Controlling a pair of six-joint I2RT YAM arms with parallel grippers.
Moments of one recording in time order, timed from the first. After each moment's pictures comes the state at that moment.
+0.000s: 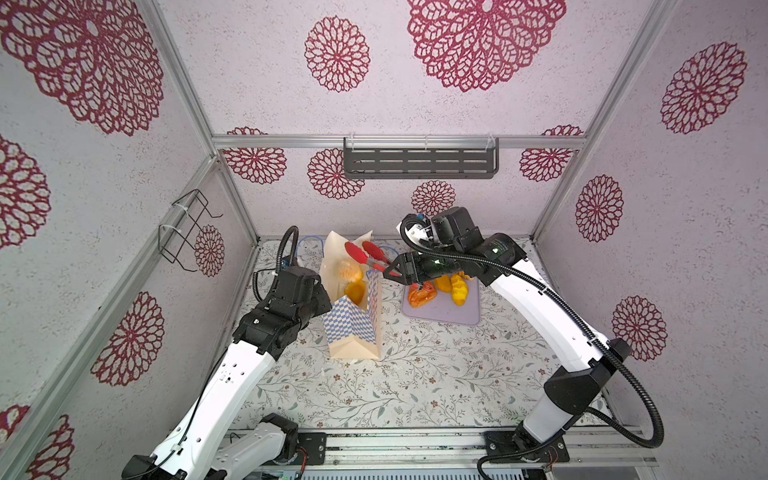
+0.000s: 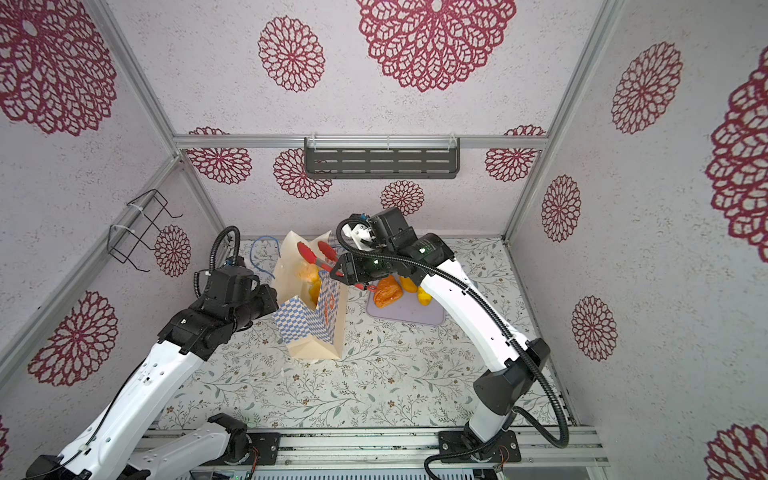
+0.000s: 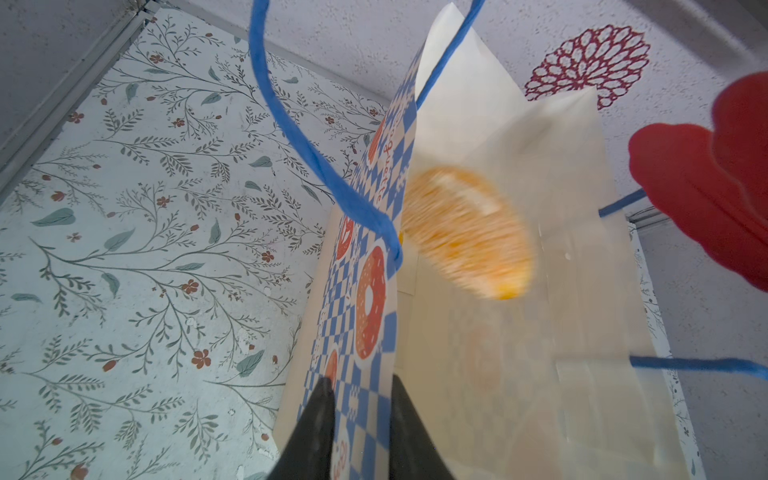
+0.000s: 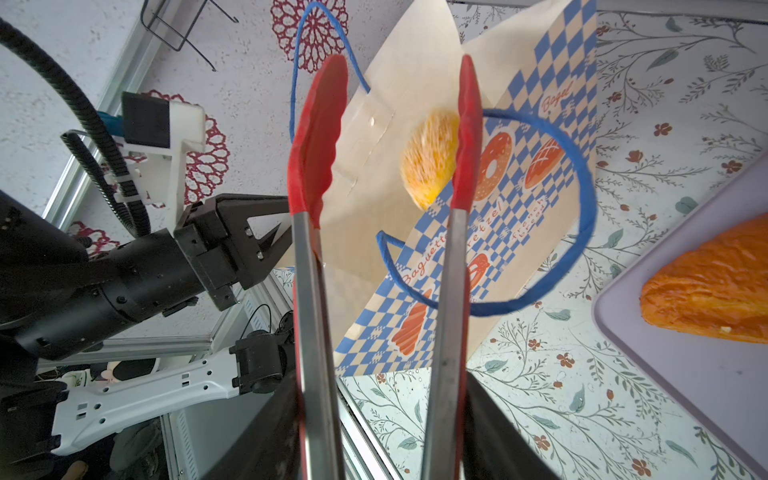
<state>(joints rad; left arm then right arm) -0.38 1.05 1.12 -0.76 -0.23 -0.64 0.71 1.67 1.97 -0.99 -0.45 0.38</state>
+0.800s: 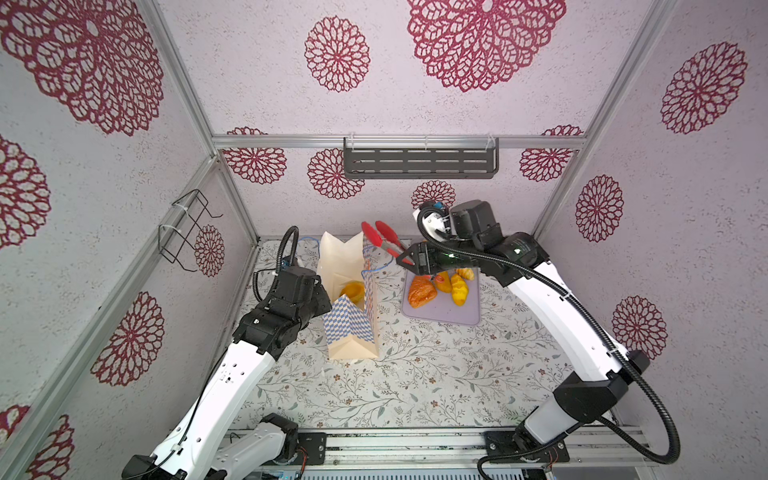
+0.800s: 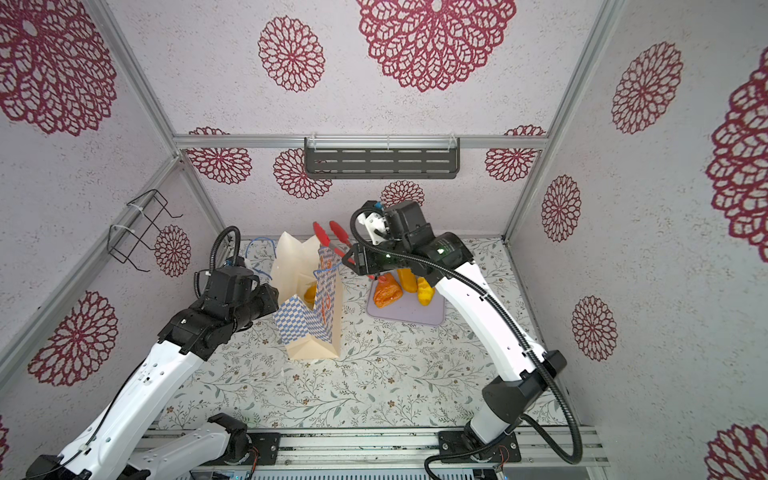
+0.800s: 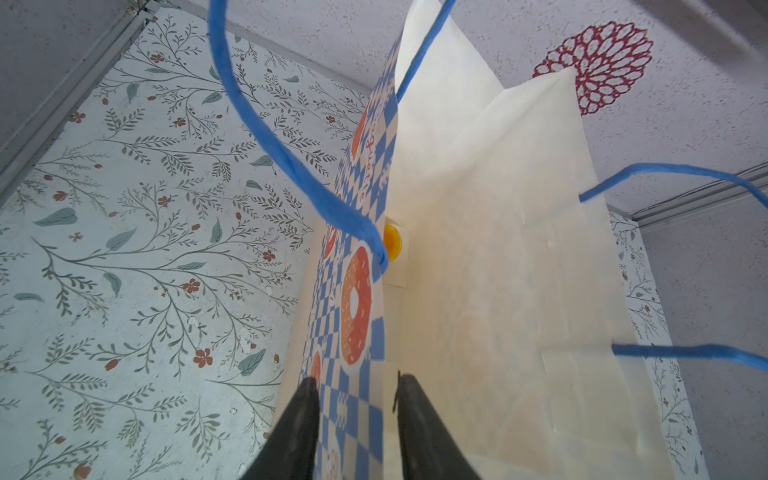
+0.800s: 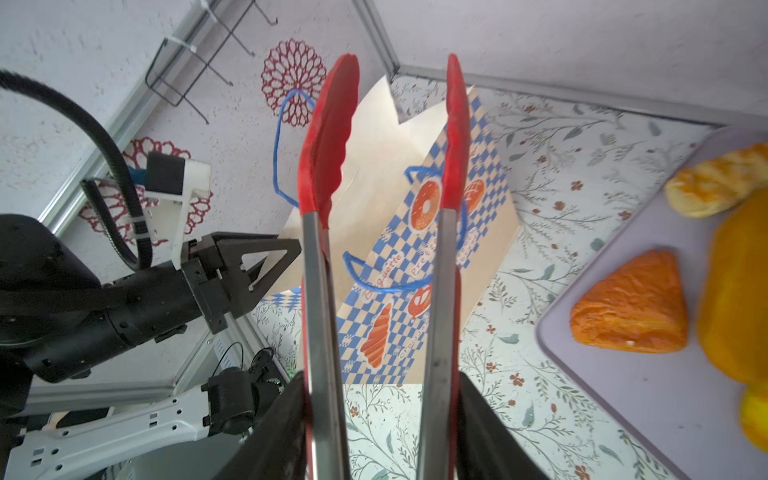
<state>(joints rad) -0.38 1.05 1.12 -0.77 -0.23 -0.64 0.62 1.56 1.97 -0.97 -0.34 0.36</state>
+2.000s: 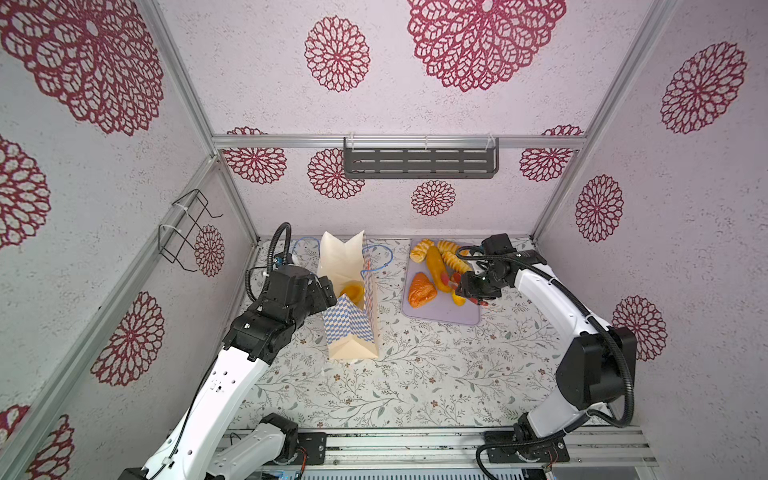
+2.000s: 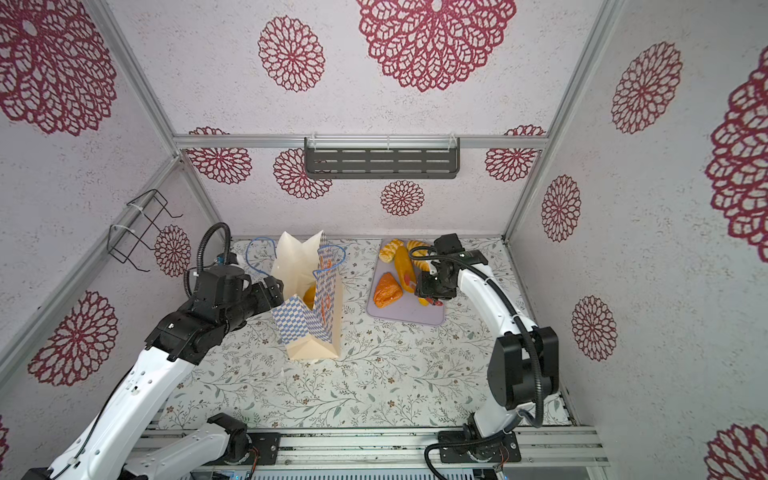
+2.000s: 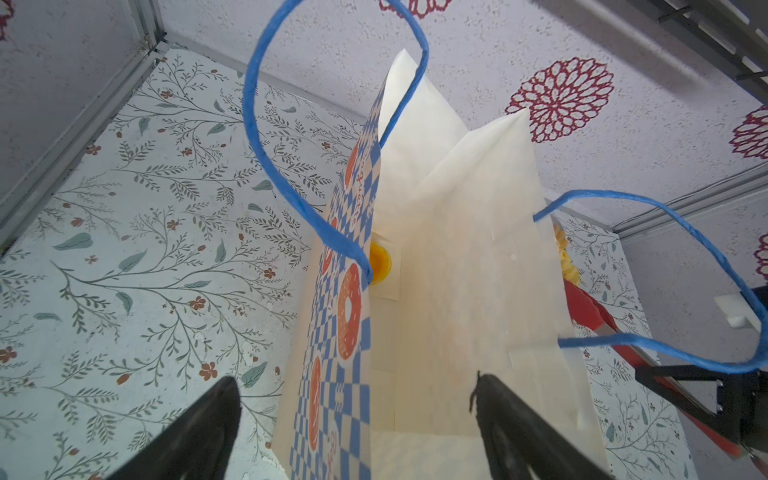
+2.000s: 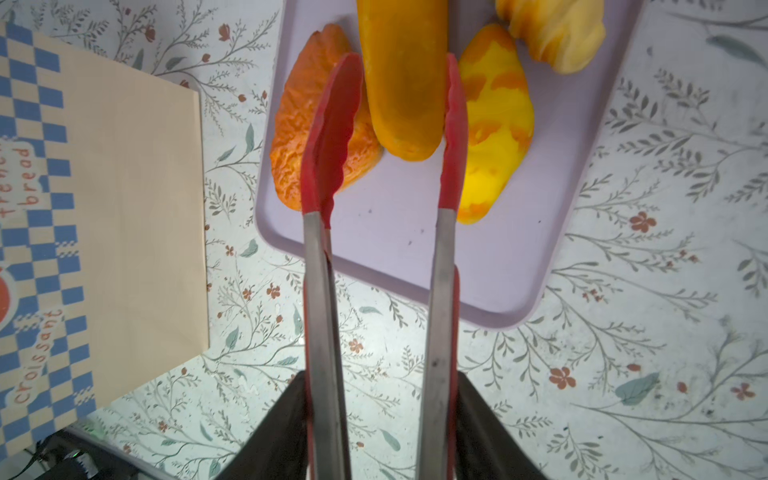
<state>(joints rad) -0.38 1.01 1.16 -0.78 -0.24 -0.61 0.26 1.67 1.49 -0.98 -0.20 0.22</state>
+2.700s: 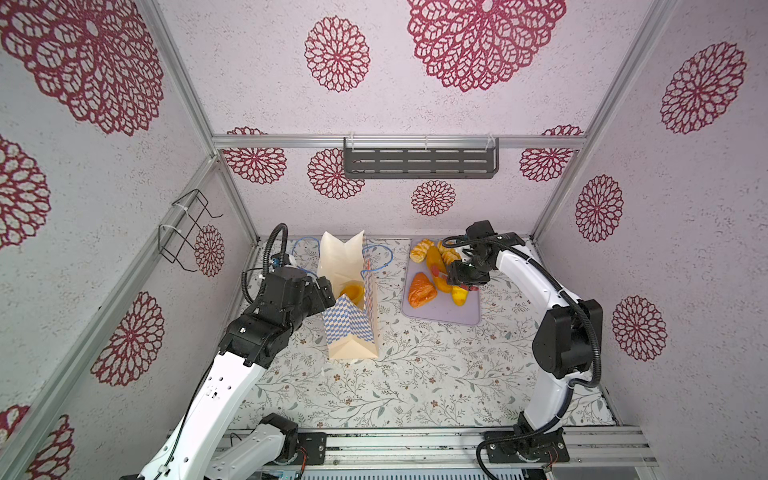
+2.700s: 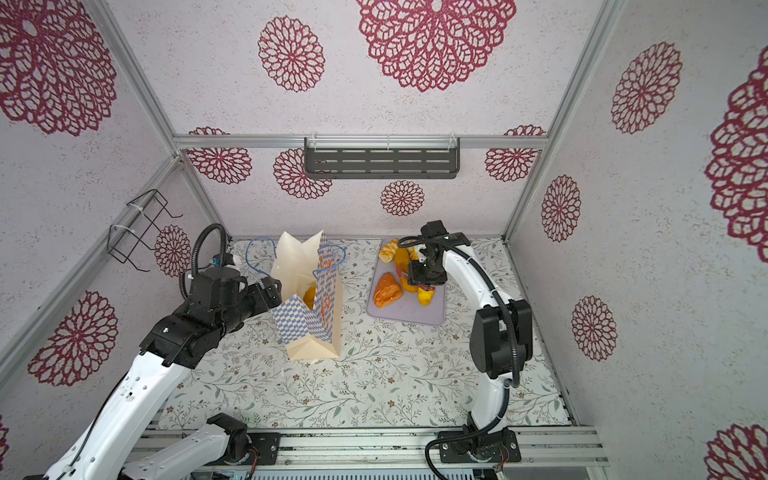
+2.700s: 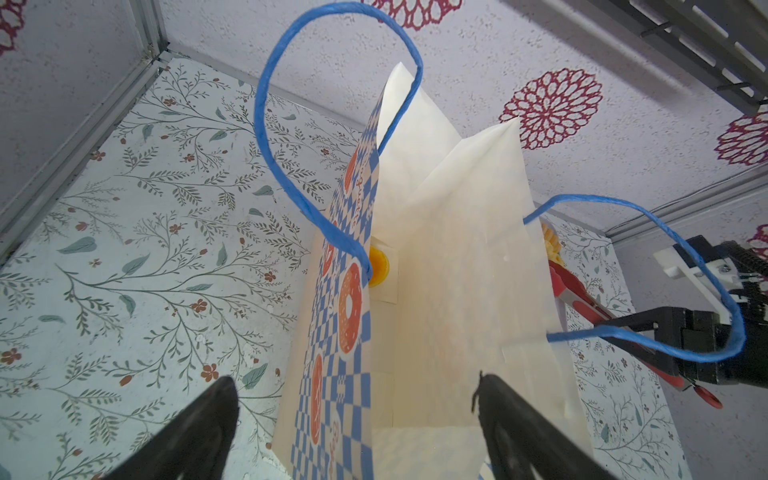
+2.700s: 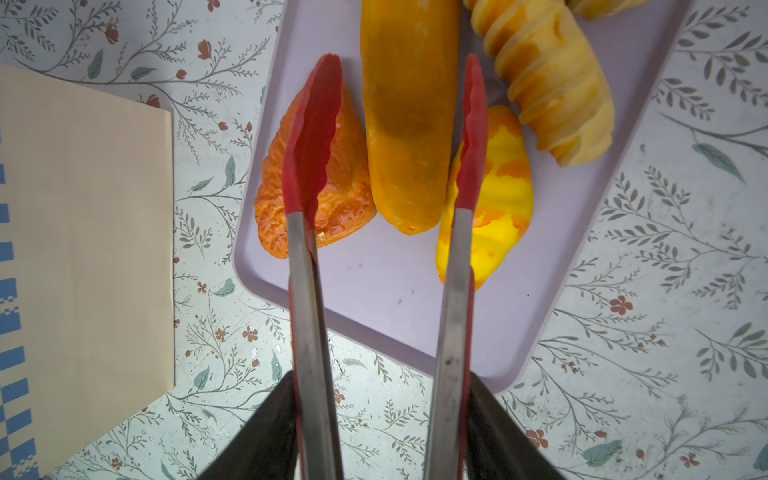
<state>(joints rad) -0.38 0.99 1.16 -0.79 -0.25 -0.61 0.29 1.88 1.74 -1.05 -0.15 0.15</state>
